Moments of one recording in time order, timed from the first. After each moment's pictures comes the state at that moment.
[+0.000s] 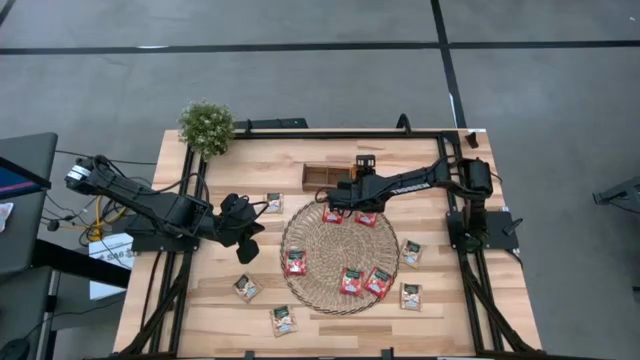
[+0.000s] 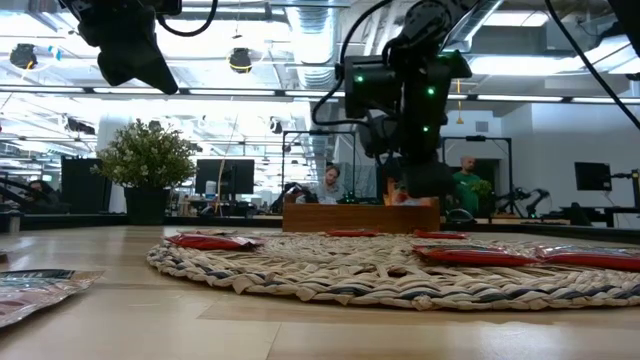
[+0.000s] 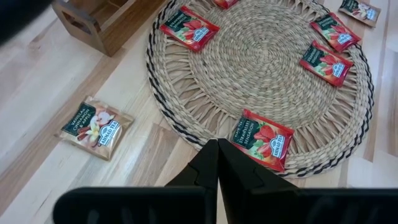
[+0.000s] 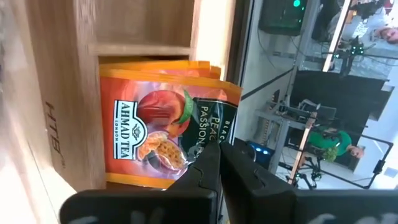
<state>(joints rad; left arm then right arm) -0.36 1.04 0.80 -0.63 -0.43 -0.70 -0.07 1.94 1.27 -0.91 0.94 -0.14</state>
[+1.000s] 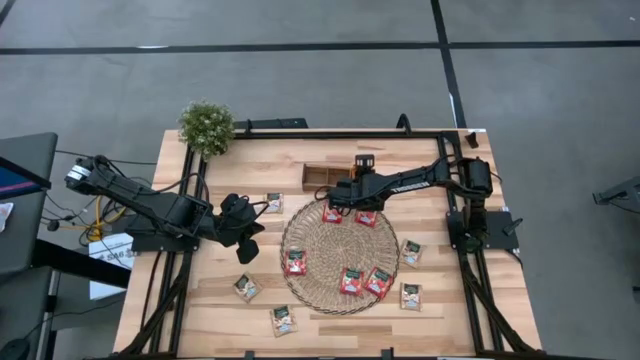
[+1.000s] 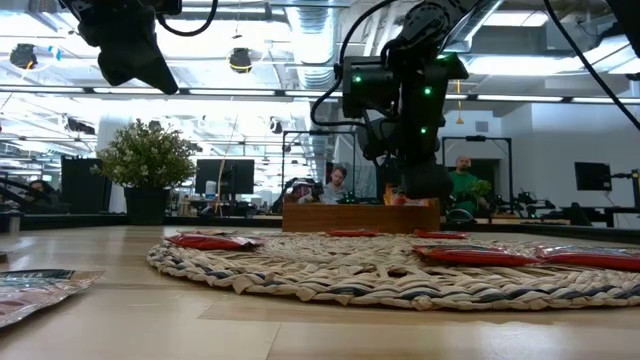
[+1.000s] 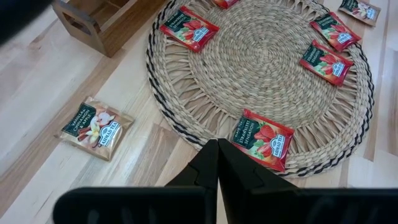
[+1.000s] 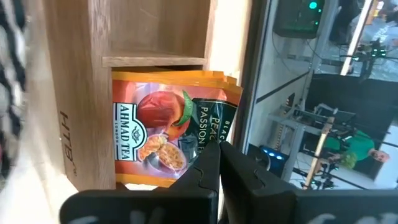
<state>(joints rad) -0.36 1.04 0.80 -0.63 -0.43 -0.70 -0.09 1.94 1.27 -0.88 0.88 -0.17</state>
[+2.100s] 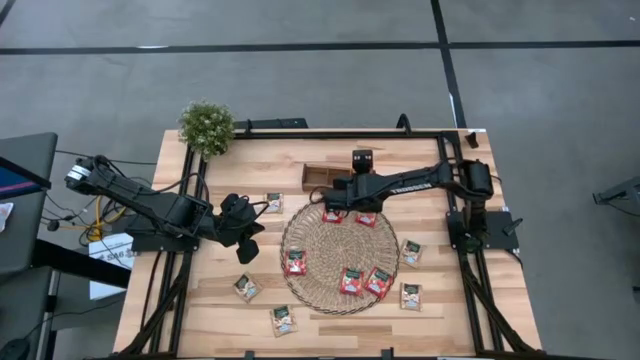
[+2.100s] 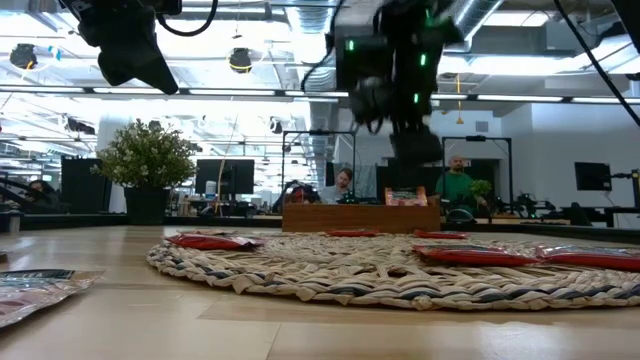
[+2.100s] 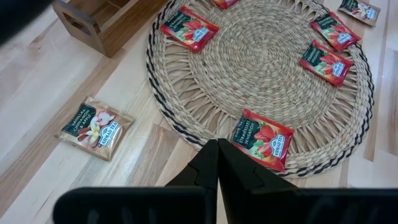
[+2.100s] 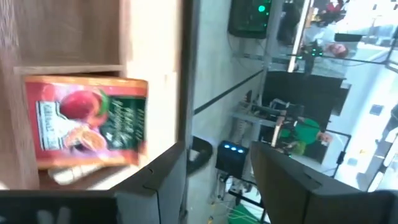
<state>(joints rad) -0.36 1.04 0.80 -0.63 -0.43 -0.70 -0.03 1.94 1.44 -1.12 1.06 -0.08</state>
